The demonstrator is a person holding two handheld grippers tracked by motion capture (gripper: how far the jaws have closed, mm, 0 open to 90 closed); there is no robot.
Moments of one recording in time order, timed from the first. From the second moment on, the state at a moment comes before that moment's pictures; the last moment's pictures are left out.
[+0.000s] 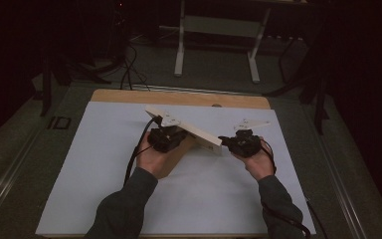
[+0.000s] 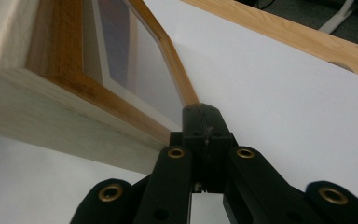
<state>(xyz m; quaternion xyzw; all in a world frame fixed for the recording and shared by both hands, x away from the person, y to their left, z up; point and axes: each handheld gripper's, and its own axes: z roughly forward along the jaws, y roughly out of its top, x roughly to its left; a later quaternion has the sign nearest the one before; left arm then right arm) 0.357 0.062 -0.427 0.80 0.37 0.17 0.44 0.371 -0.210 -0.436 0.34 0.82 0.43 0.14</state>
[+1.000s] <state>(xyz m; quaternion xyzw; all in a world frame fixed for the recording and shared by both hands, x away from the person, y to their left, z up) 0.352 0.054 -0.428 0.81 0.36 0.16 0.44 0.360 -0.199 -0.434 0.32 0.83 0.44 0.13</state>
